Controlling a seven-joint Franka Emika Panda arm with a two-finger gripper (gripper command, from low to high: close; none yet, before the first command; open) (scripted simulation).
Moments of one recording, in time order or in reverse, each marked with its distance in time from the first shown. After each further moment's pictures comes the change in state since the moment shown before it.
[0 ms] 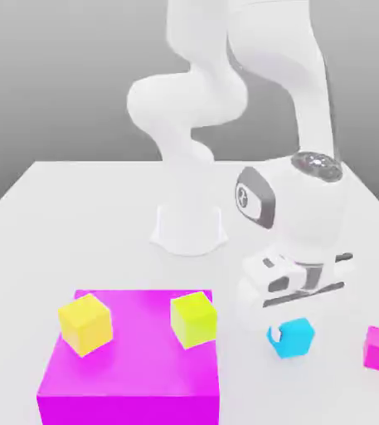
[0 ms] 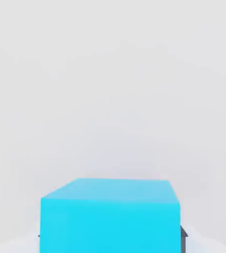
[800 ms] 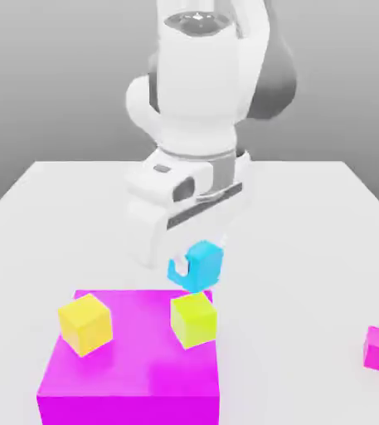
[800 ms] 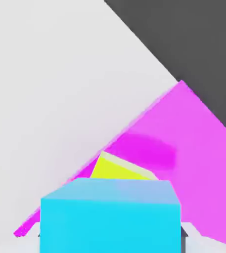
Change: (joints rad) arm -0.227 -0.316 -0.187 0.064 0.005 -0.385 -0.913
